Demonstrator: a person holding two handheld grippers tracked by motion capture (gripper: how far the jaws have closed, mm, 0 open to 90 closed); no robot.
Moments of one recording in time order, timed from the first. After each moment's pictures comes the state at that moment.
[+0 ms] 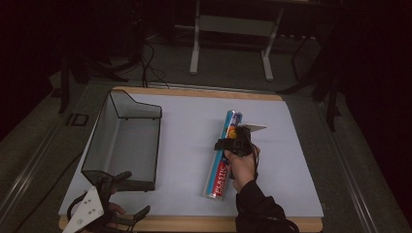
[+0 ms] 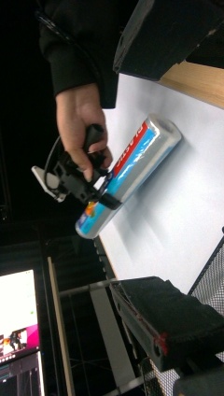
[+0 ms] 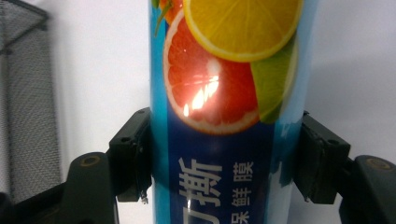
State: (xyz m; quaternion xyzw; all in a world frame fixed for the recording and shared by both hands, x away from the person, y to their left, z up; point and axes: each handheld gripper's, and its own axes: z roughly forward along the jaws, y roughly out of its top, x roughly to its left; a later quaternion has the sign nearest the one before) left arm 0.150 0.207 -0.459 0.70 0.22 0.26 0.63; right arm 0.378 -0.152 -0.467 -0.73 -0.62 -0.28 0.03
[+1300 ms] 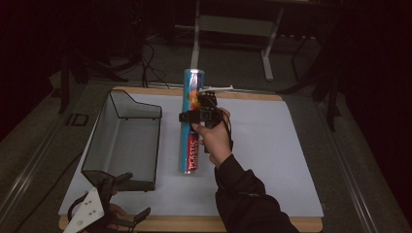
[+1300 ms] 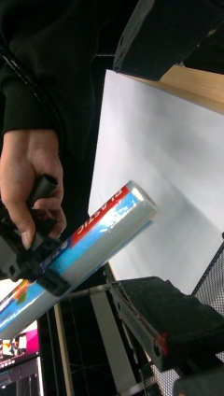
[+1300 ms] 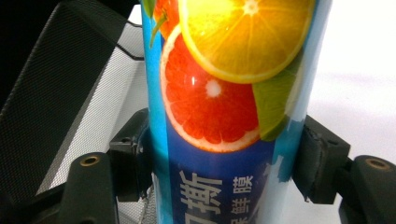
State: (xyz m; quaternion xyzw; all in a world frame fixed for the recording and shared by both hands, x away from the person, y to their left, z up) left arm 0.149 0.206 -0.460 0.70 0.21 0.25 0.63; right arm 0.397 -0.051 -0.372 -0.57 -0.73 -0.38 -0.02
